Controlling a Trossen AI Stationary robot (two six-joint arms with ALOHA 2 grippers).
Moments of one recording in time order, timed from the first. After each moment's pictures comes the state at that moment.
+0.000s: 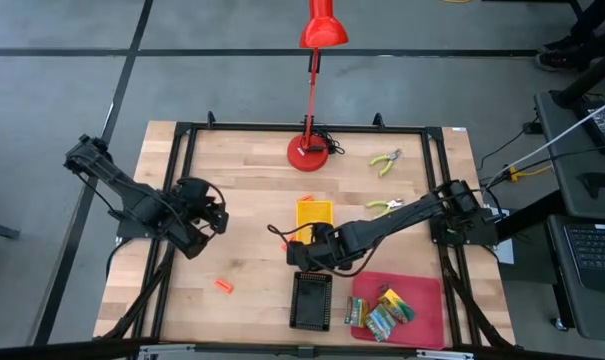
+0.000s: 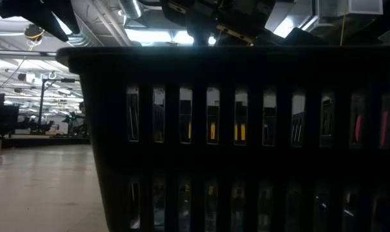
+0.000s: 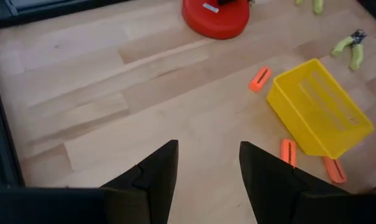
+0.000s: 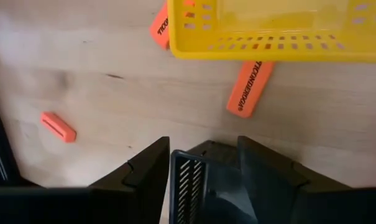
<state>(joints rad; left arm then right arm) -0.60 1.12 1.09 -1.41 -0.77 -1.72 0.36 2.00 1.57 -0.72 0.13 1.90</state>
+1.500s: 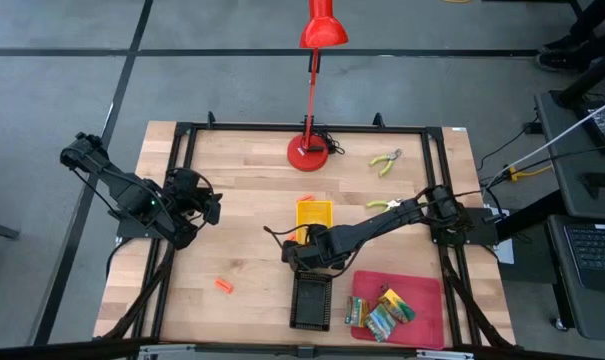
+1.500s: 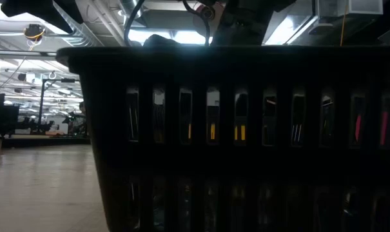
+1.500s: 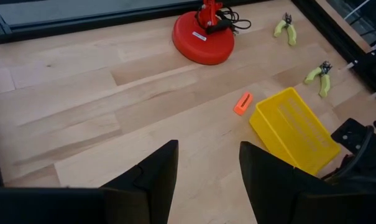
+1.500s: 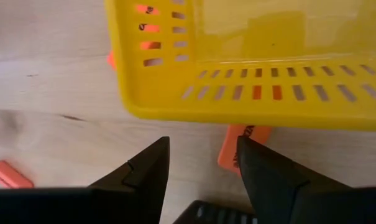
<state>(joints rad) -0.60 1.01 1.08 -1.41 -0.85 -1.70 0.33 2.14 1.57 -0.66 0.14 1.92</state>
